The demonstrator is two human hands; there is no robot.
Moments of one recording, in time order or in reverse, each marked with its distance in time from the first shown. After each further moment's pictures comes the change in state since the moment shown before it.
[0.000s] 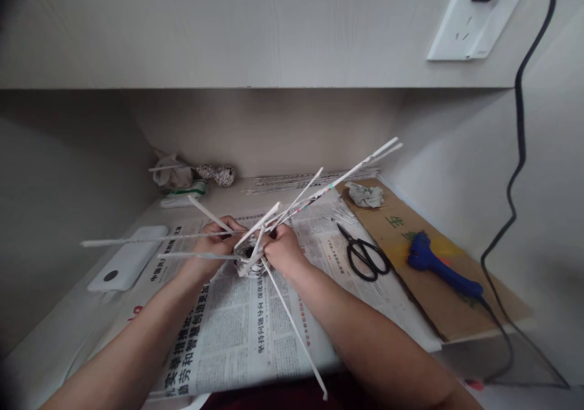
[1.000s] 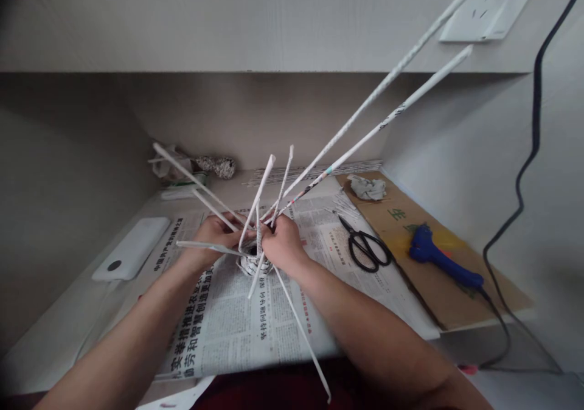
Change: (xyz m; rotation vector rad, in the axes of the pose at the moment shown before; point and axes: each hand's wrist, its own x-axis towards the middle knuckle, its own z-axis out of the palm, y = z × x) left_hand -0.004 0.018 -0.003 0.093 -0.145 -0.150; right_hand 0.004 0.011 -0.006 -0.441 0.093 -0.227
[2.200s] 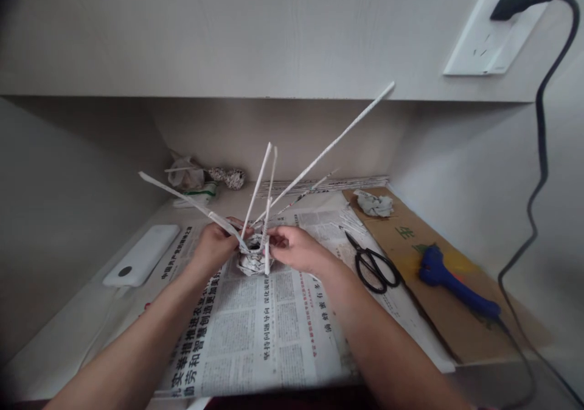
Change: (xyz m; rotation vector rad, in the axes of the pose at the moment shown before) left_hand 0.008 -0.004 -0.010 0.134 0.259 0.161; right_hand 0.012 -0.015 -0.041 0.269 -0.523 0.127
